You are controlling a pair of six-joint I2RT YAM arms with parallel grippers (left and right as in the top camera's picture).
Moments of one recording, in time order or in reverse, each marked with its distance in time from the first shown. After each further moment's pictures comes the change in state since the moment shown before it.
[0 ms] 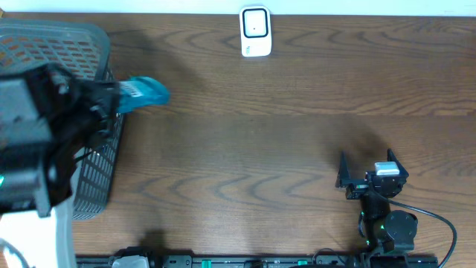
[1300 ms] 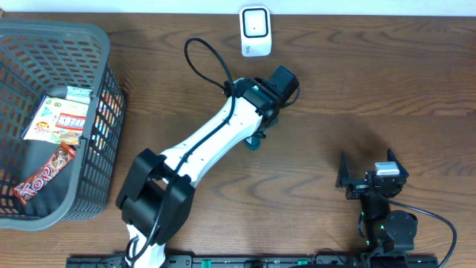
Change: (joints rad) left arm -0.812 0.795 0.004 0.155 -0.470 -0.108; right arm 0.000 0.000 0.000 0.000 0.000 0.000
